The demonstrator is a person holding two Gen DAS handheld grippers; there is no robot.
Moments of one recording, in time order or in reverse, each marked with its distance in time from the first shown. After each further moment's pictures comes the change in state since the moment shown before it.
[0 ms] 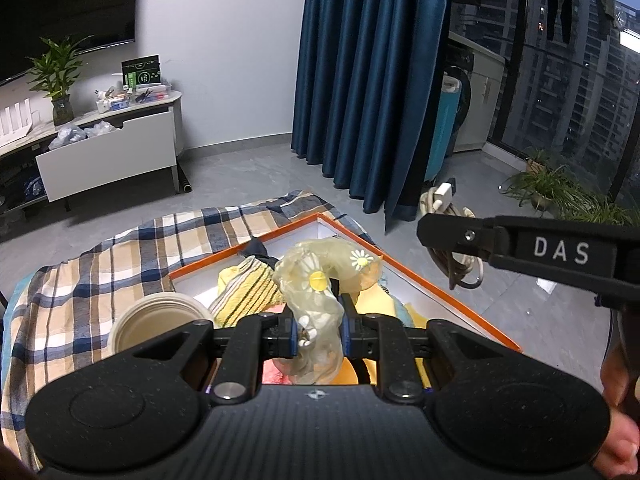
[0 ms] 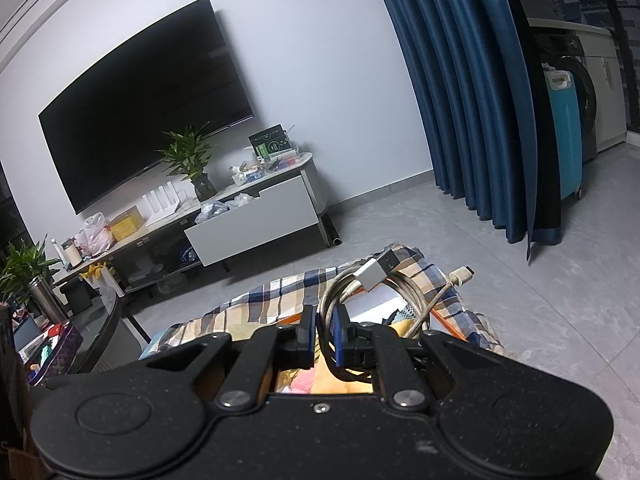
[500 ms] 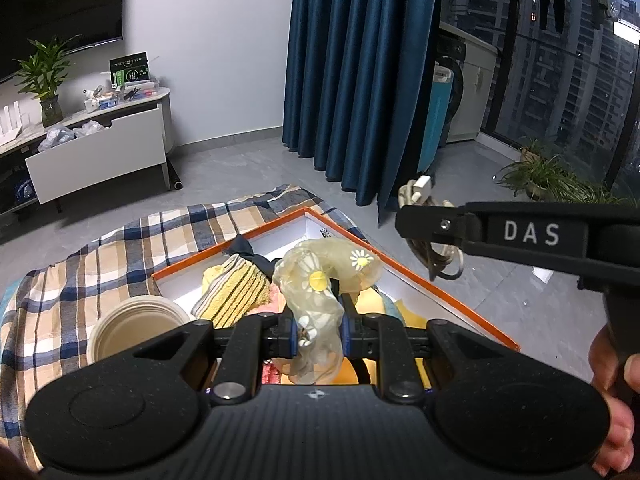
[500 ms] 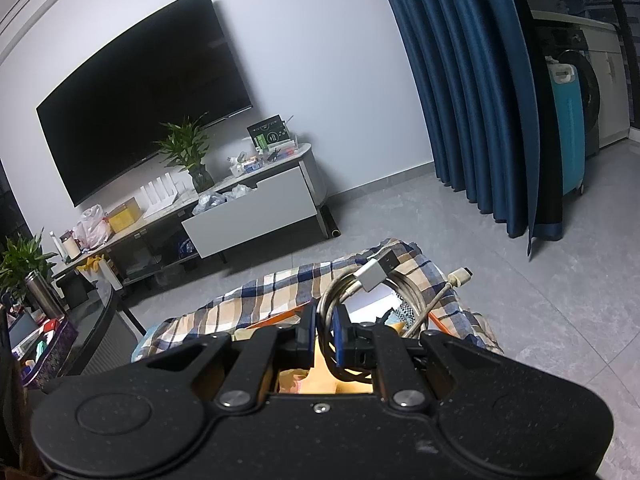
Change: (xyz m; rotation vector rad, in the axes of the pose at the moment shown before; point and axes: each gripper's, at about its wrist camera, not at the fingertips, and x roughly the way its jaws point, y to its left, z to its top) left arm 0.014 -0.008 0.001 0.021 0.021 -0.015; right arm 0.013 -0.009 0.003 -0.004 0.030 0.001
